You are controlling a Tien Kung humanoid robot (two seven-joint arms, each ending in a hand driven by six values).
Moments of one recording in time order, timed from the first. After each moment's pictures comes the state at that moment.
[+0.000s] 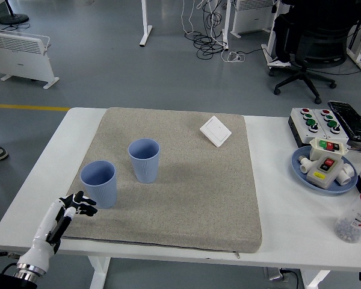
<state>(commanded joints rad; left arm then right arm) 0.05 0.10 -1.44 -1.33 1.44 -0.03 -0.36 0.08 -0.08 1.45 0.18 -1.15 -0.03 -0.25</state>
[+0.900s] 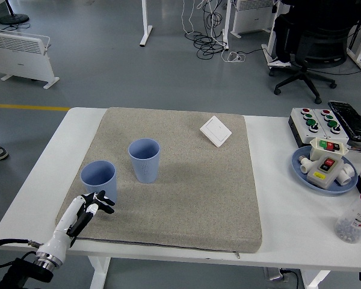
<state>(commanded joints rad) -0.07 0.08 -1.40 -1.21 1.54 -0.05 -0.32 0.08 -0.08 1.44 0.18 -1.15 -0.03 -0.25</state>
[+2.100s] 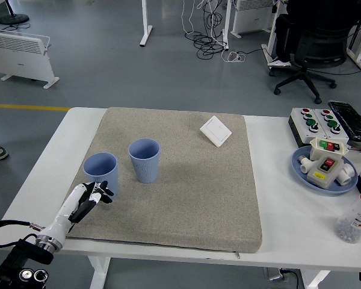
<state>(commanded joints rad) -0.19 0.09 -1.43 -1.09 1.63 -0.05 -0.31 0.07 -0.08 1.43 0.18 -1.15 -0.03 -0.25</state>
